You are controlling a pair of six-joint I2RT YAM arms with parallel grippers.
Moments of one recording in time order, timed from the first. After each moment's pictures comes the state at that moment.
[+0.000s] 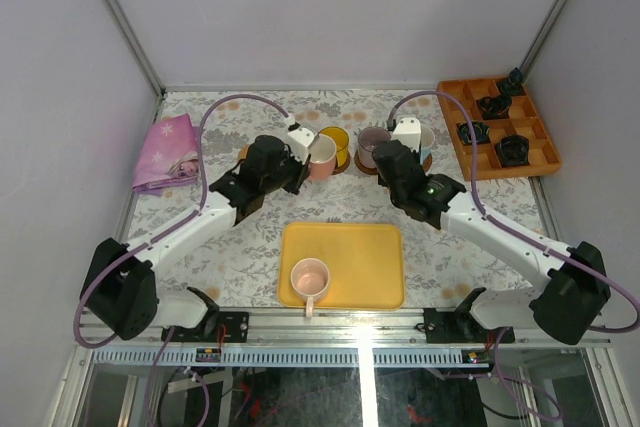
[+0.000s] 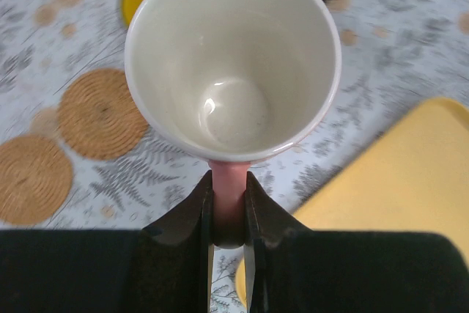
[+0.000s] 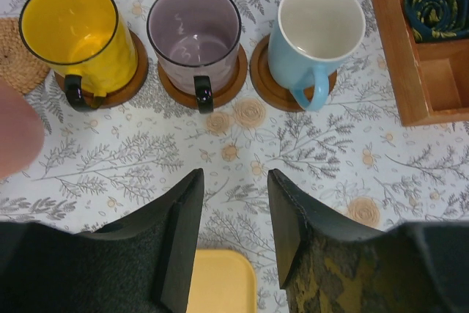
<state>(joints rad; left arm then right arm) -0.58 1.32 0.92 -0.10 0.13 0.06 0.77 1.29 1.03 -0.42 0.70 0.39</state>
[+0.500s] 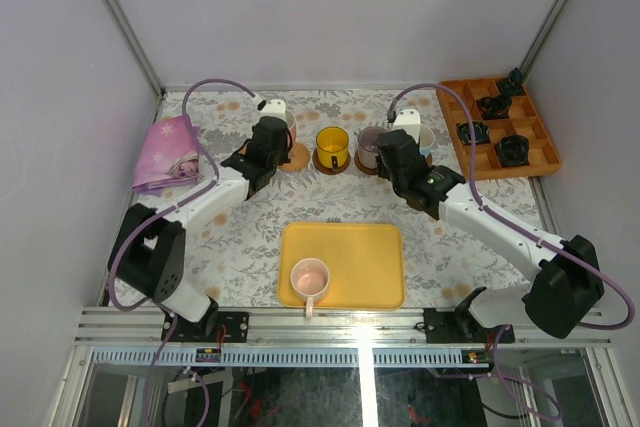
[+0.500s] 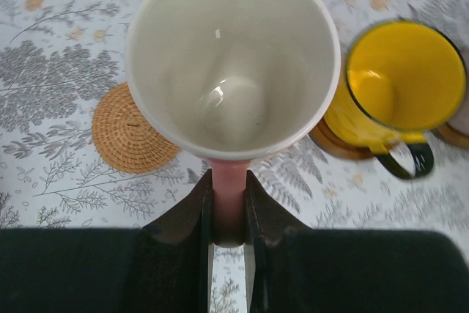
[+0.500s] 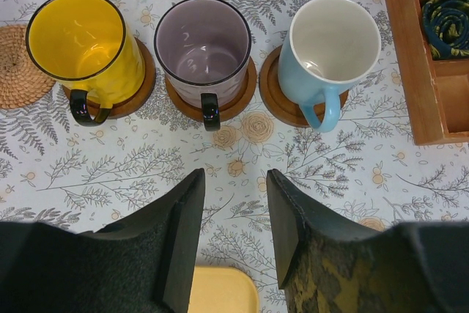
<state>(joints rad) -0.48 1.56 1.06 -0.05 -0.38 -0.25 0.68 1.35 1.07 -0.35 0.59 0.33</state>
